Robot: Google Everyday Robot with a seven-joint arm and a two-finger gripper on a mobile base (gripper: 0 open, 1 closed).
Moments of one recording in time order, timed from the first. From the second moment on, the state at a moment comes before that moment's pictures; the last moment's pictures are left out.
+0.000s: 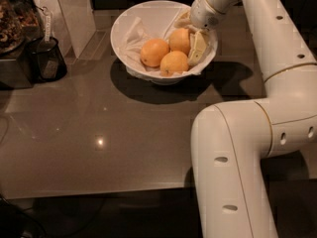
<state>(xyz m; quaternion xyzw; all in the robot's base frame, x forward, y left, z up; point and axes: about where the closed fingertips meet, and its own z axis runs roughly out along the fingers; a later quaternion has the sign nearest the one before) 0.749 -0.097 0.888 -0.75 0.60 0.08 0.27</state>
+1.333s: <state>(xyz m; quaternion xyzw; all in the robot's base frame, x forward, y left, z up) 0.742 -0.091 0.884 -0.74 0.61 0.11 0.27</state>
